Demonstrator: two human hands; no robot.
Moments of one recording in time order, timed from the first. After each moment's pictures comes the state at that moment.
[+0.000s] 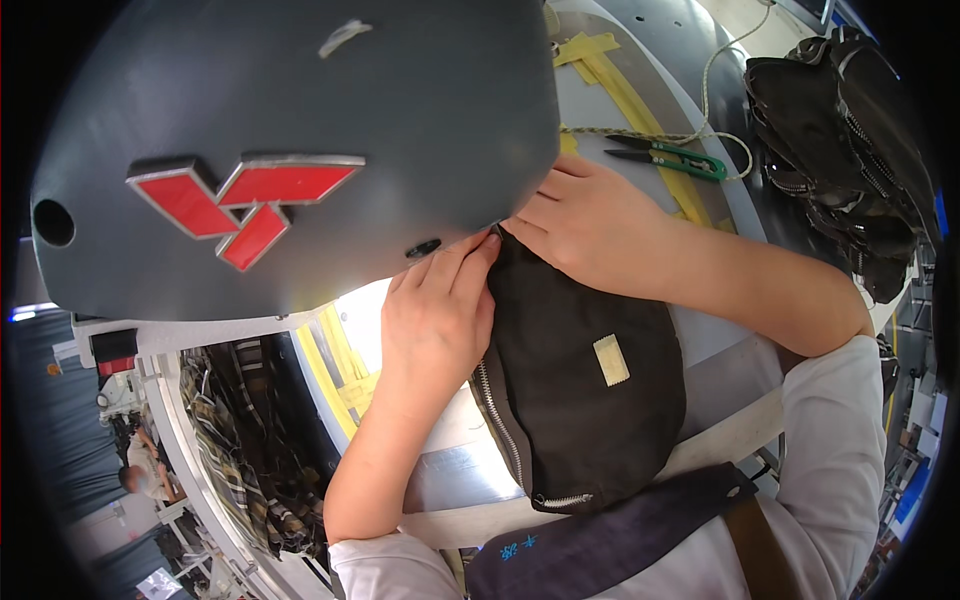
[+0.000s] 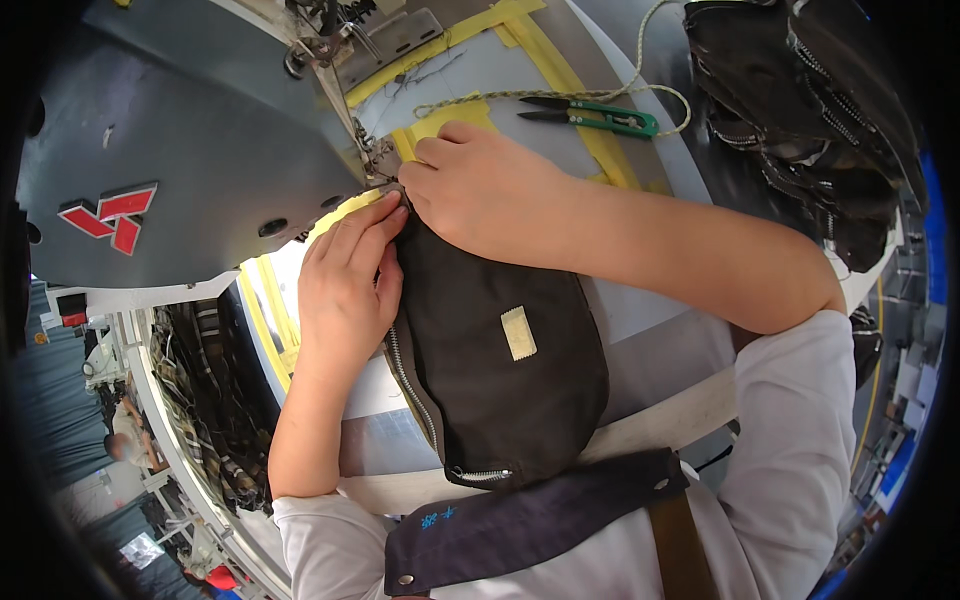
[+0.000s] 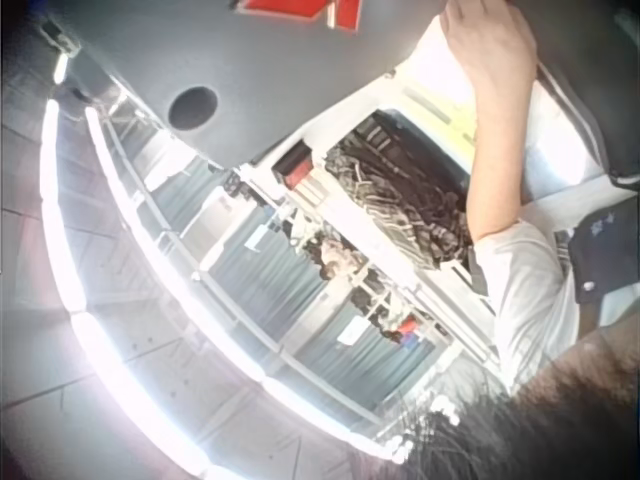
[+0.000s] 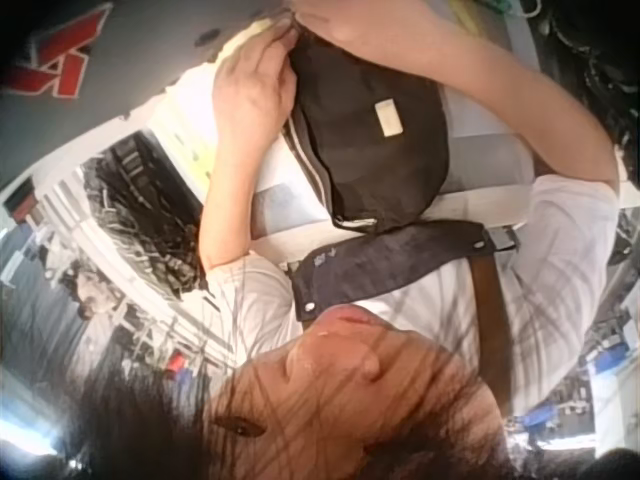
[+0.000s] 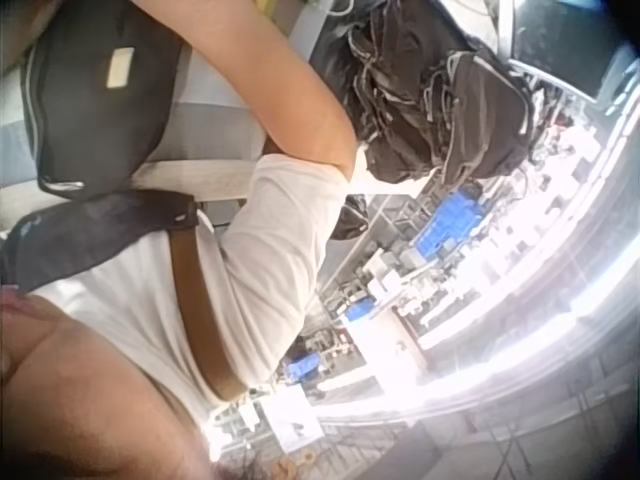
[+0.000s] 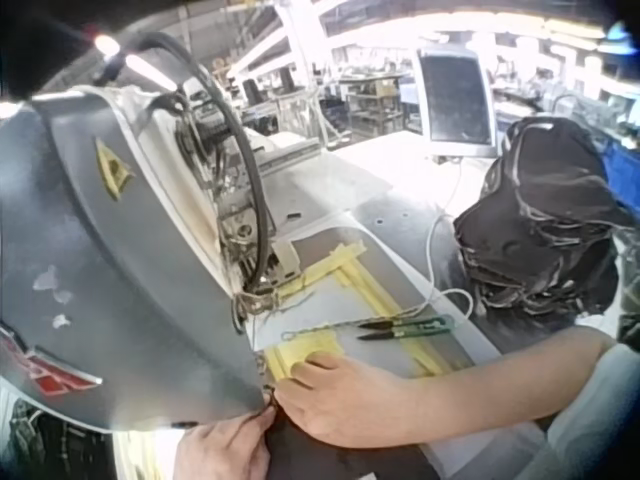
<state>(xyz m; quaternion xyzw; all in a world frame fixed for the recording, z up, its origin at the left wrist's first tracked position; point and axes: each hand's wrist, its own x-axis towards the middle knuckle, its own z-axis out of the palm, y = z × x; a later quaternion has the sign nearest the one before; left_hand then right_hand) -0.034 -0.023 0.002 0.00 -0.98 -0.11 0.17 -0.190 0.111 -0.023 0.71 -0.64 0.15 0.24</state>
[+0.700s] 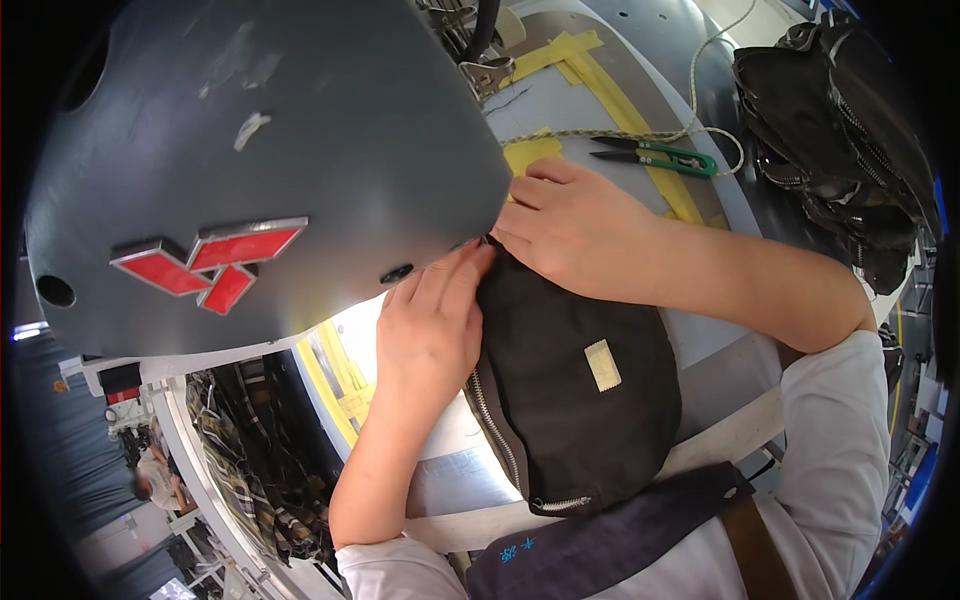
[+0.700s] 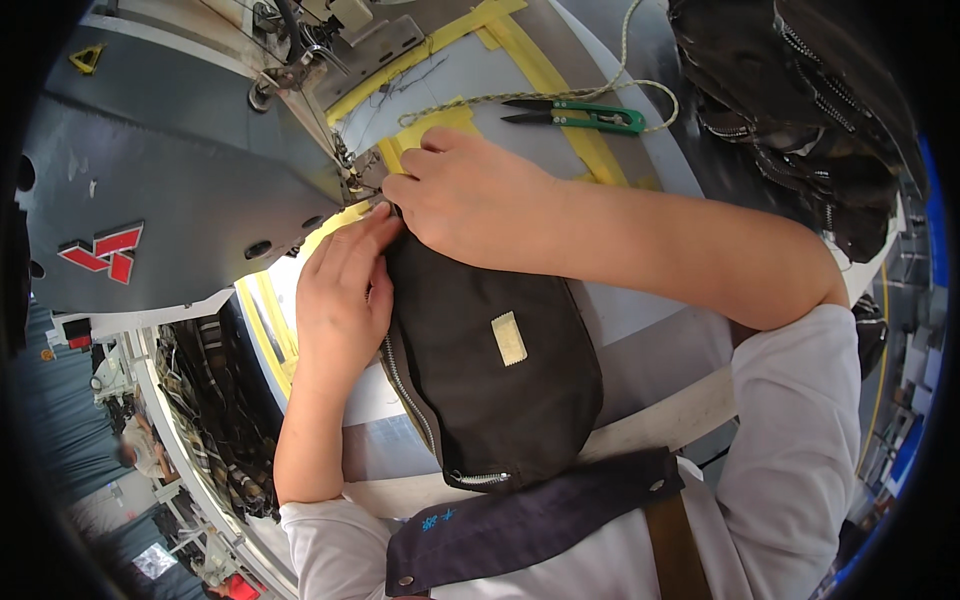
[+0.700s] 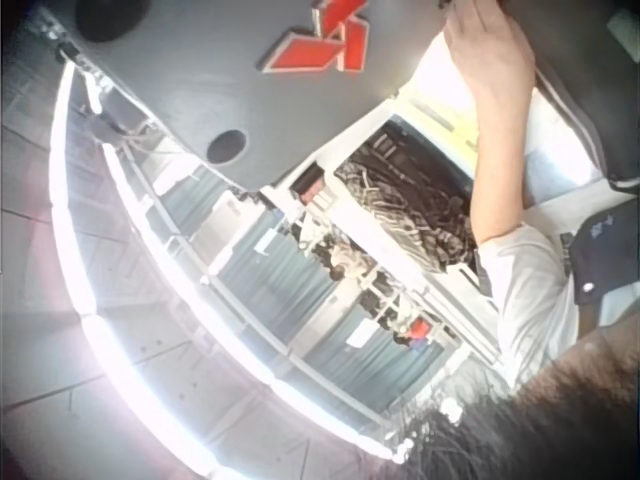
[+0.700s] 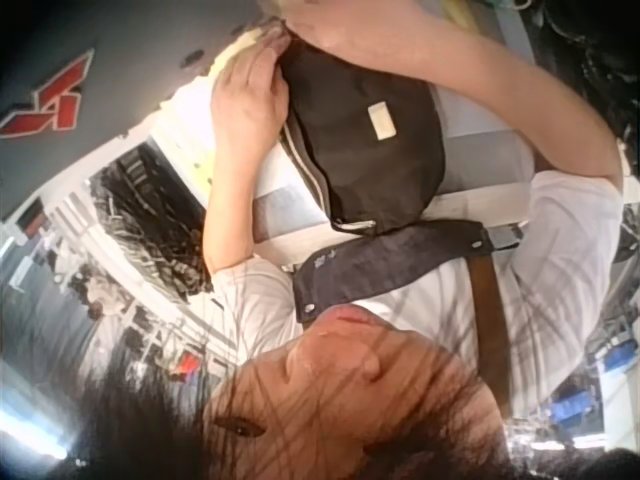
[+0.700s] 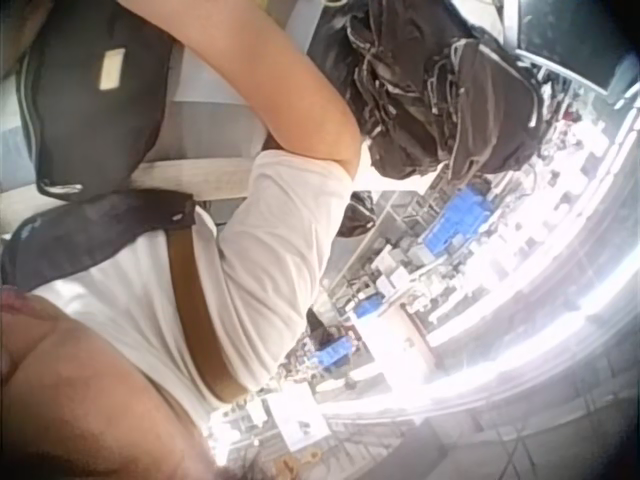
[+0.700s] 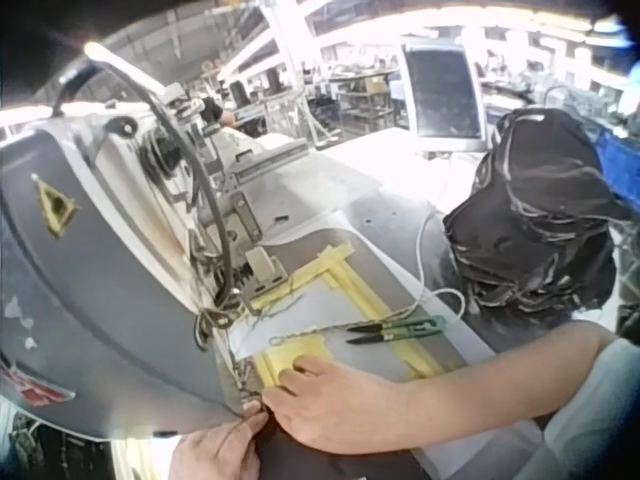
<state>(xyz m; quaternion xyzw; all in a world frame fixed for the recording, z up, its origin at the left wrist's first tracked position) -0.033 -0.021 0.002 0.01 -0.98 -0.13 0.15 -0.191 0.114 -0.021 0.71 -0.65 0.15 0.23</state>
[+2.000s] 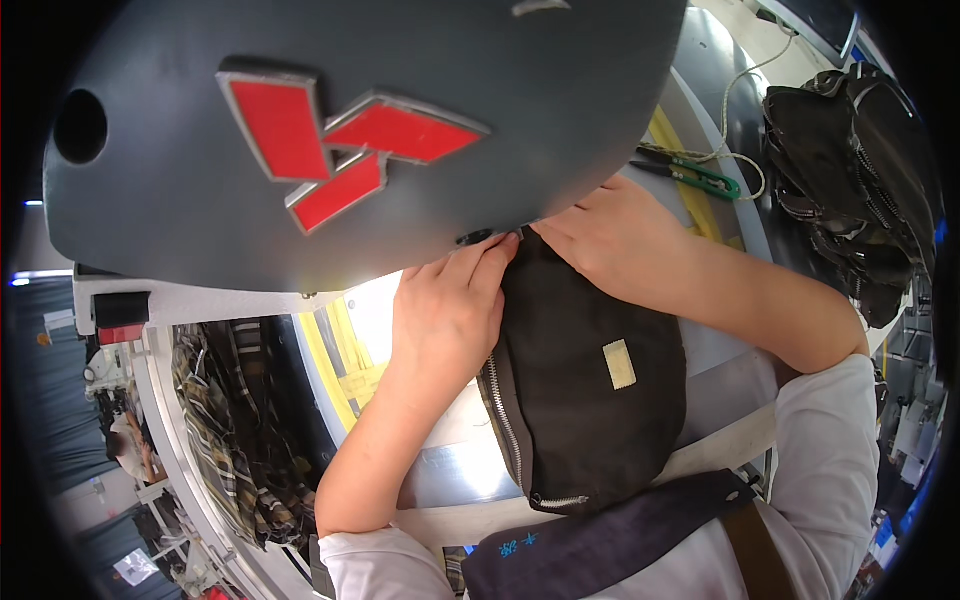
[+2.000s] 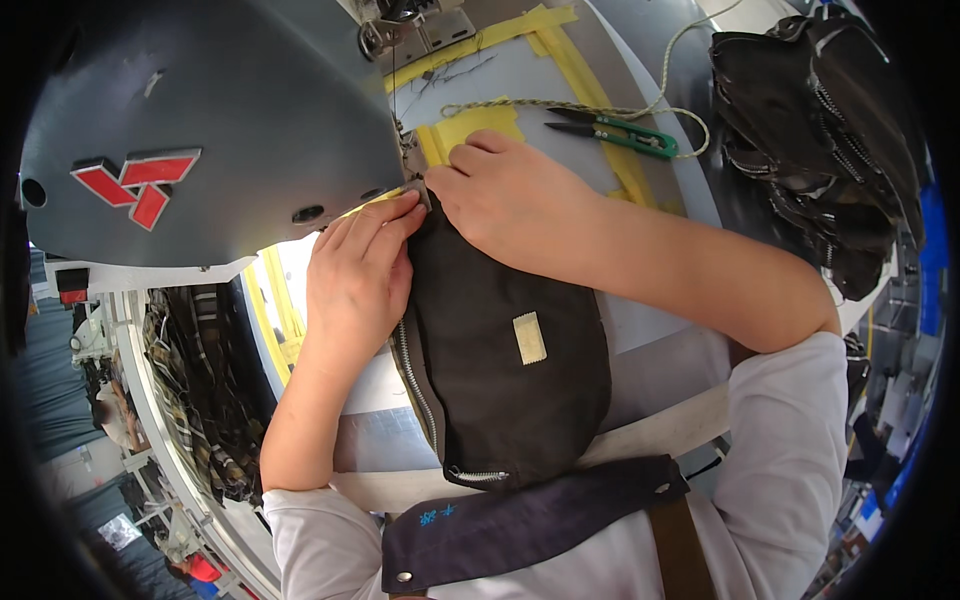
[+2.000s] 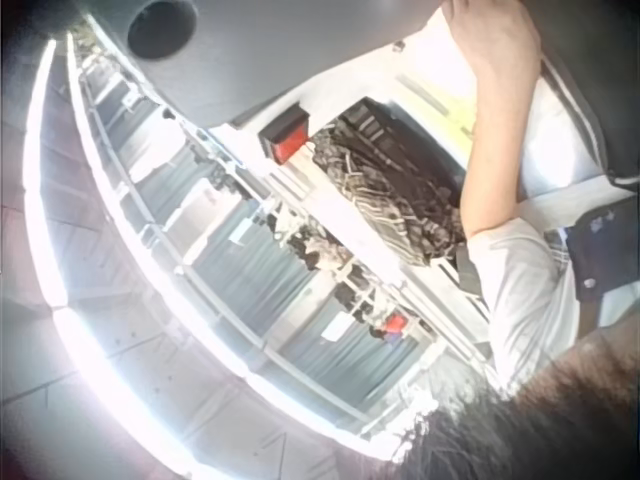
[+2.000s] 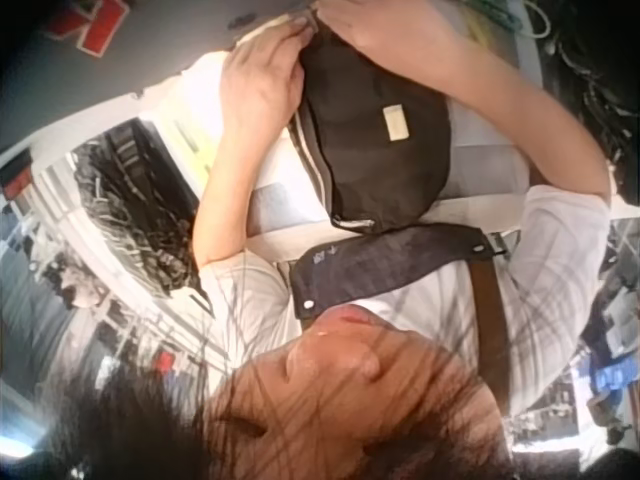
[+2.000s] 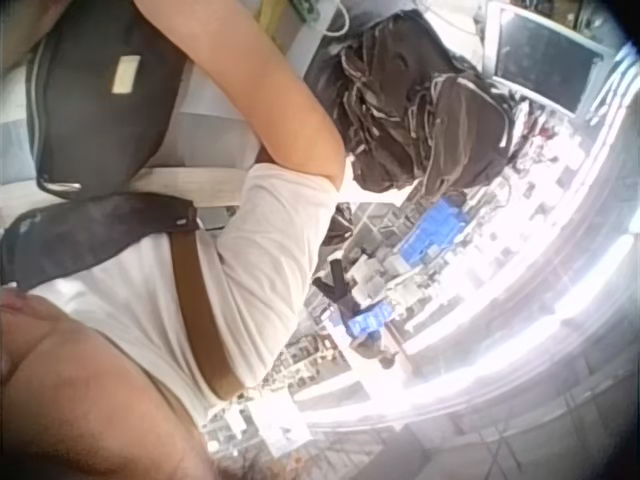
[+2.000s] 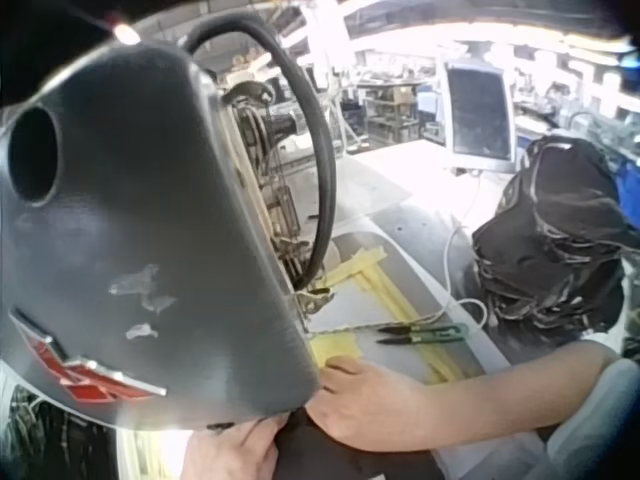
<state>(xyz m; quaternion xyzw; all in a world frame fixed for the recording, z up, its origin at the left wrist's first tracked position) -0.032 -0.027 0.002 0.00 -0.98 -0.12 0.18 -0.187 0.116 -0.012 0.72 -0.65 0.09 0.22</state>
